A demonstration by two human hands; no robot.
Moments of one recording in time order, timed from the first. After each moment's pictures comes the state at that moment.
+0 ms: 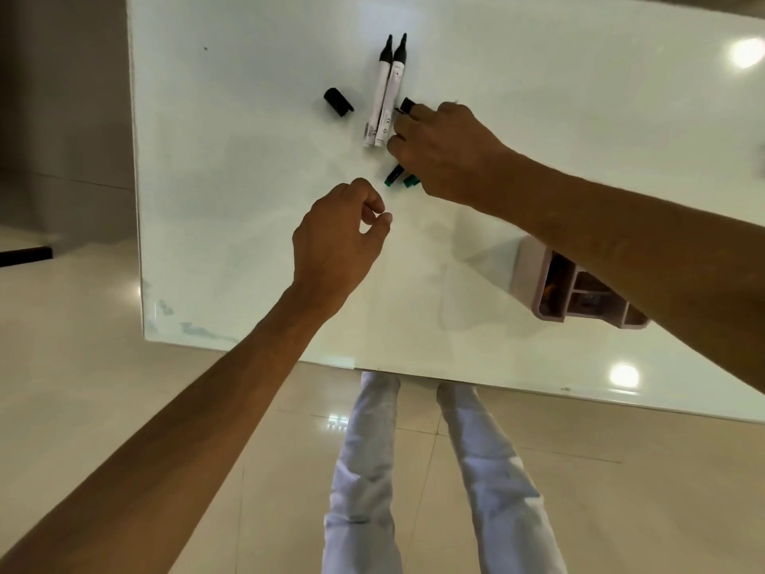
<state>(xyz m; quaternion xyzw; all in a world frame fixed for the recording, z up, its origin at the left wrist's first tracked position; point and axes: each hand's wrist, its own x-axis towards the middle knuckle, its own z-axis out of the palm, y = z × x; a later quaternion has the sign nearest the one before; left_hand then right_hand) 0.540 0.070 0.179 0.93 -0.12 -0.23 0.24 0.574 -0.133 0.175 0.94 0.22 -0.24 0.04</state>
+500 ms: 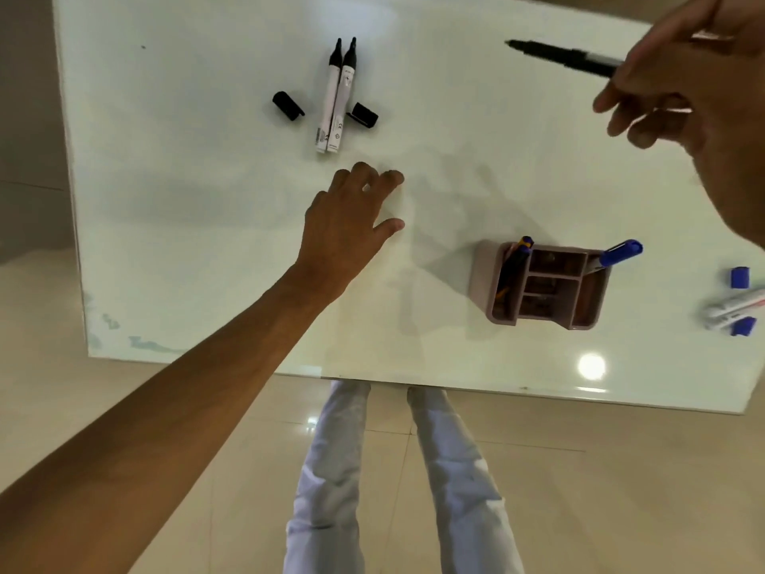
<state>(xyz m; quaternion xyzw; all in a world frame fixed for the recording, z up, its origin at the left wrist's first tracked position) 0.543 0.010 0.152 0.91 -0.29 -0.24 0.16 0.493 -0.305 0.288 0.78 -0.30 -0.12 -0.54</state>
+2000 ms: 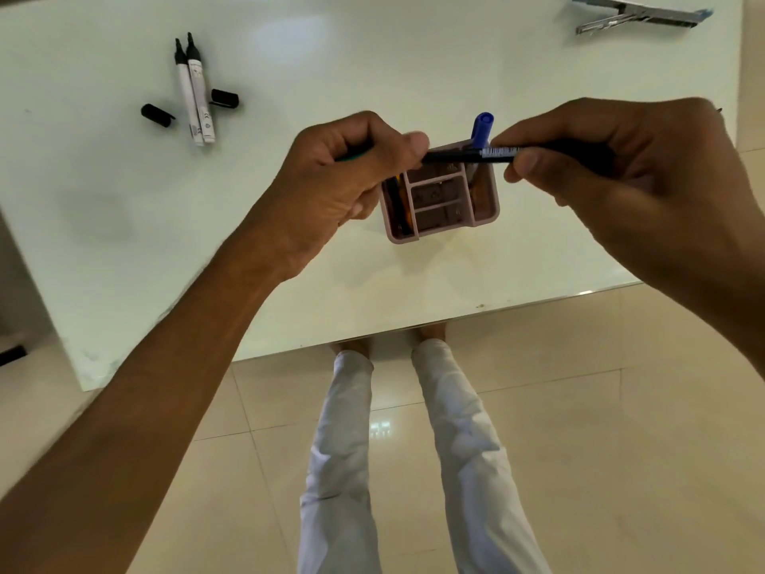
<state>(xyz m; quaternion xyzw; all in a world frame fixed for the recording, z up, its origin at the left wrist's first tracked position) 0.470 -0.080 0.298 0.62 -0.16 -0.55 0.54 0.291 -0.260 0.370 0.86 -0.29 -0.04 -0.42</state>
